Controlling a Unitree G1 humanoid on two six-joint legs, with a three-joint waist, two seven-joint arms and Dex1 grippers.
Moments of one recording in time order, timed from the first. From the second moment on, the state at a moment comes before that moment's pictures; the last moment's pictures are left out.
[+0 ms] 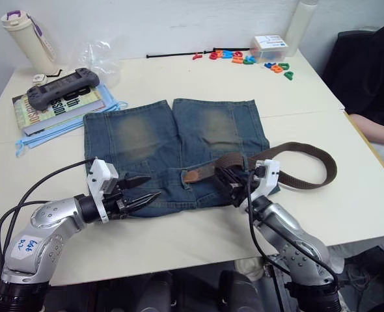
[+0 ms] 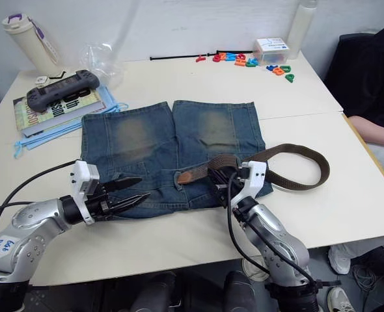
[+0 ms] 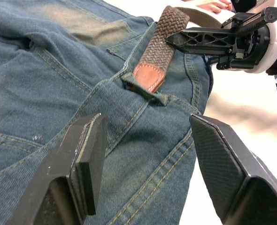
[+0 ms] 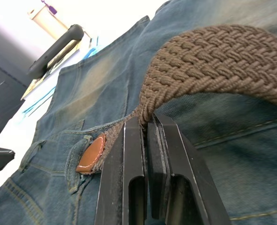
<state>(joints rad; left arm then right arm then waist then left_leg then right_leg) -0.06 0.67 0.18 -0.38 -0.63 0.54 -0.76 -0.12 -0.19 0.02 -0.40 0.83 0.57 0.08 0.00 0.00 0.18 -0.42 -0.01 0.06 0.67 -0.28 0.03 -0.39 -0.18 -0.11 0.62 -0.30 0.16</state>
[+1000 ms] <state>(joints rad) -0.07 0.67 0.17 -0.38 -0.62 0.55 -0.76 -0.14 -0.11 0.02 -0.40 0.86 0.75 0.06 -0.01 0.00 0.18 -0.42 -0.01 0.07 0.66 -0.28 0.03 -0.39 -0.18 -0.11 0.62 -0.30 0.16</state>
